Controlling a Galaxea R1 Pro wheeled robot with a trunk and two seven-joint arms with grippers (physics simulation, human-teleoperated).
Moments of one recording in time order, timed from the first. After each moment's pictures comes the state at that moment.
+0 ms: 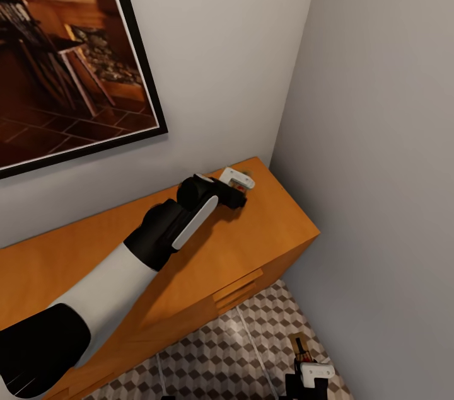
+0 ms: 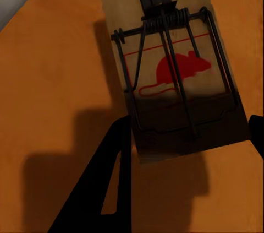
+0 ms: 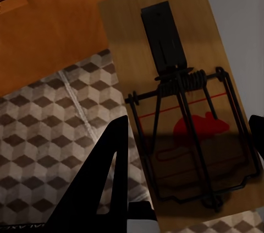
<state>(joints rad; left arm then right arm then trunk) -1.10 -0.11 -0.66 -1.20 0.38 1.01 0.19 -0.42 0.08 0.42 -0.02 -0.32 -0.72 -0.21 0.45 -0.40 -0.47</state>
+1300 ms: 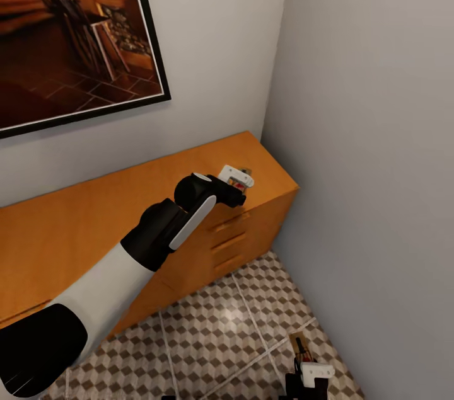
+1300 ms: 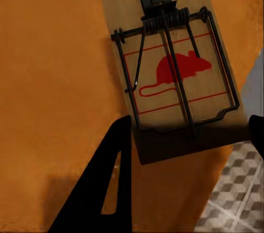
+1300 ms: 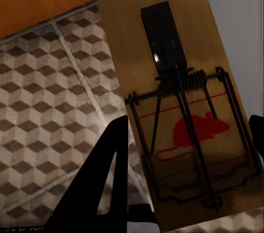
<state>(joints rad) -1.10 -0.09 -0.67 -1.23 0.38 1.01 0.19 -0.42 0.08 0.42 -0.02 -0.32 -0.73 -0.21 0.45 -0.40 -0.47</state>
